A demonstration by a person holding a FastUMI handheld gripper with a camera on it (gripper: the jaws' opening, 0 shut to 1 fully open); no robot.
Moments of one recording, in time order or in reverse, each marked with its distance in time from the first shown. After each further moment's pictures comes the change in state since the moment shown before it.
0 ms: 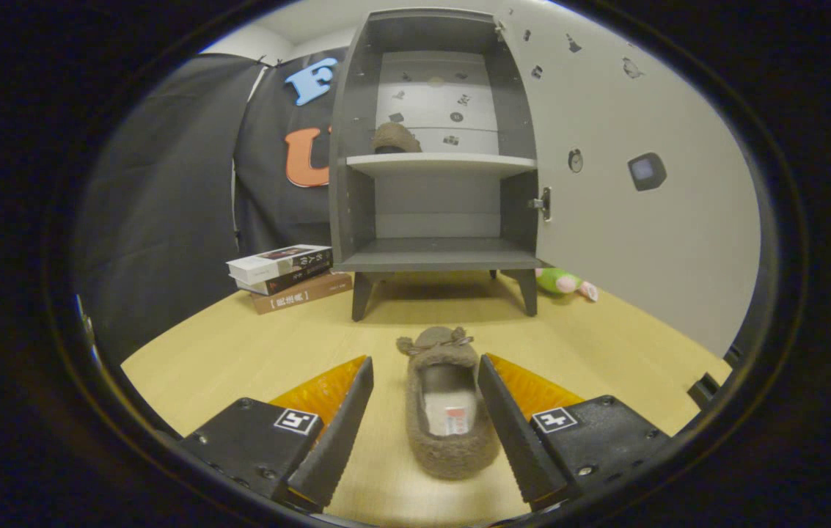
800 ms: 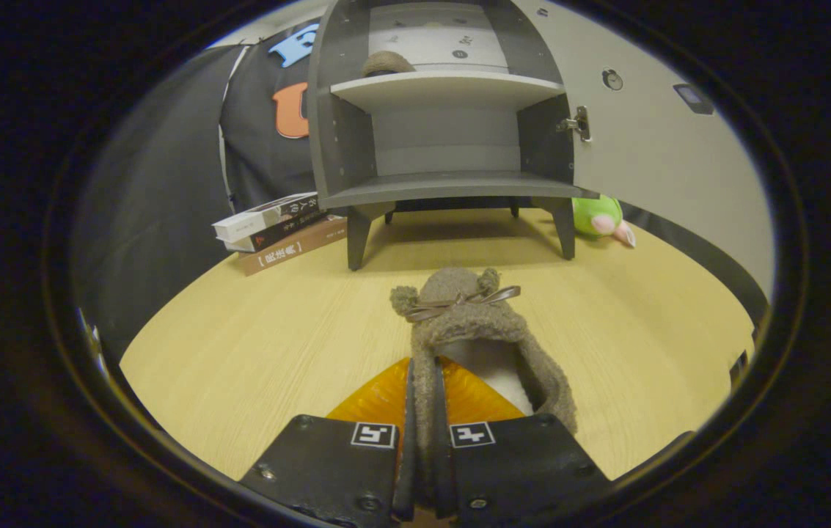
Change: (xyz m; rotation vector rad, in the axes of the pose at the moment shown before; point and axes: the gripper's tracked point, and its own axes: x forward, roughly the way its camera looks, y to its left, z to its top) arm 0.046 -0.004 -0.053 0.046 0.234 0.059
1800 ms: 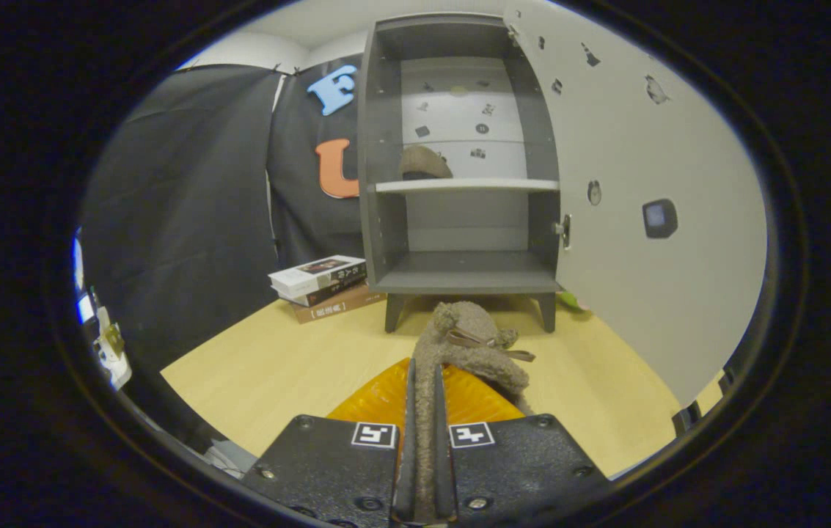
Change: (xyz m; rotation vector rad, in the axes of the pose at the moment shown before) arm -0.140 0.007 0.100 -0.096 -0.226 0.086
